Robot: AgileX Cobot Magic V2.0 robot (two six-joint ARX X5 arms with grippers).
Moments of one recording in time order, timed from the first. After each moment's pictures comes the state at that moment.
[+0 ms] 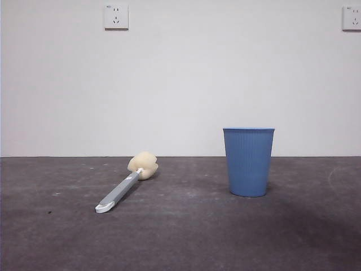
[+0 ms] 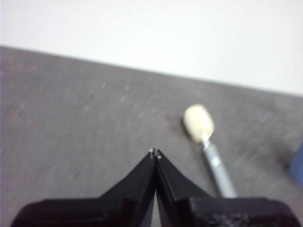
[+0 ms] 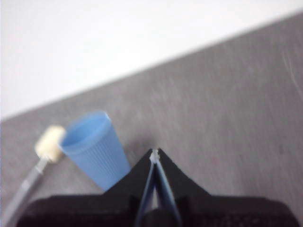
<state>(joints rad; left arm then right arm) -0.02 0.01 0.11 -0.18 0.15 -0.24 0.03 0.02 0.13 -0.20 -0.13 0.32</state>
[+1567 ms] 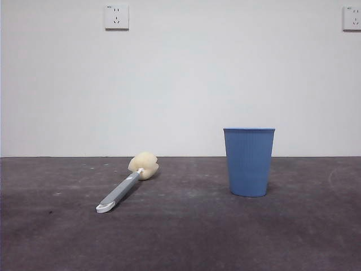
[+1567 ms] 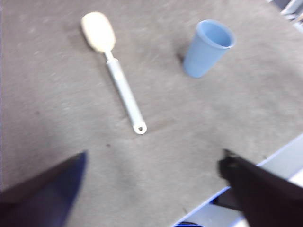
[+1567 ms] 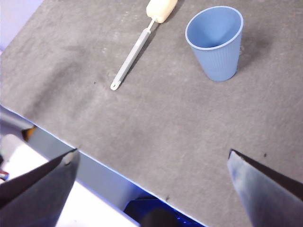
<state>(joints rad) -0.02 0.60 0.82 -0.92 0.52 0.05 0.07 0.66 0.94 -1.07 -0.57 -0.09</state>
